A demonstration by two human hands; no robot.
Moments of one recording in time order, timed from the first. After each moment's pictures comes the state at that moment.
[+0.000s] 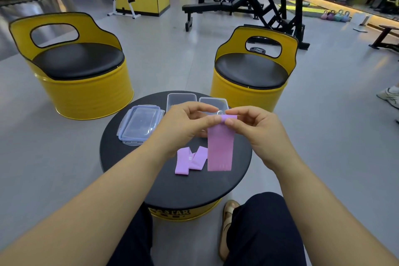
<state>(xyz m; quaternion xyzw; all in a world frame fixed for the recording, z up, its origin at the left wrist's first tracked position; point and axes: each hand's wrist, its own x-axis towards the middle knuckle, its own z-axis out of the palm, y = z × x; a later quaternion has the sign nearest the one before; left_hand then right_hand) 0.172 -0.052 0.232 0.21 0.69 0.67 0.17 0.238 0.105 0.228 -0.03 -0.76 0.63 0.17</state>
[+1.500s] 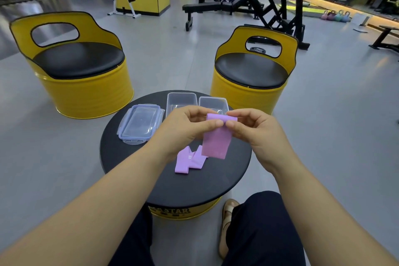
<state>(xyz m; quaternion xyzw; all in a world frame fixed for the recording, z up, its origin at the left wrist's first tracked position) 0.175 -0.053 0.225 0.20 0.69 0.67 0.19 0.239 0.110 0.216 -0.04 -0.71 0.69 0.15</state>
